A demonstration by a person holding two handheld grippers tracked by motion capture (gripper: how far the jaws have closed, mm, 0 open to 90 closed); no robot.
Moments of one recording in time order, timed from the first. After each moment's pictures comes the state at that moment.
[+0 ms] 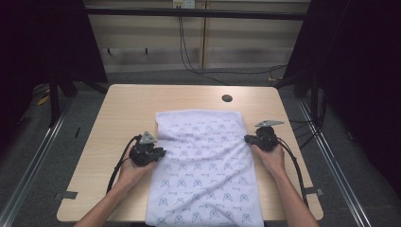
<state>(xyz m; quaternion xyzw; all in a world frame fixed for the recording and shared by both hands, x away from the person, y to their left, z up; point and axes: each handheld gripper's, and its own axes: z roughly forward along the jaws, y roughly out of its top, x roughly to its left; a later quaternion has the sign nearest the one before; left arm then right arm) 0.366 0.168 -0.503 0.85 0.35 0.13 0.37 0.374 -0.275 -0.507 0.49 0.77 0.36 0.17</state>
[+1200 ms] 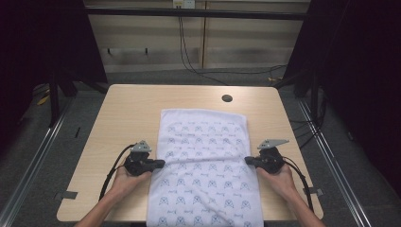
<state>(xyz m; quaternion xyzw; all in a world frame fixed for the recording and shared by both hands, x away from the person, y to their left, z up) 0.323 0.183 -0.504 0.86 0.31 0.02 0.41 0.294 -0.271 -0.501 0.43 0.82 0.36 0.11</state>
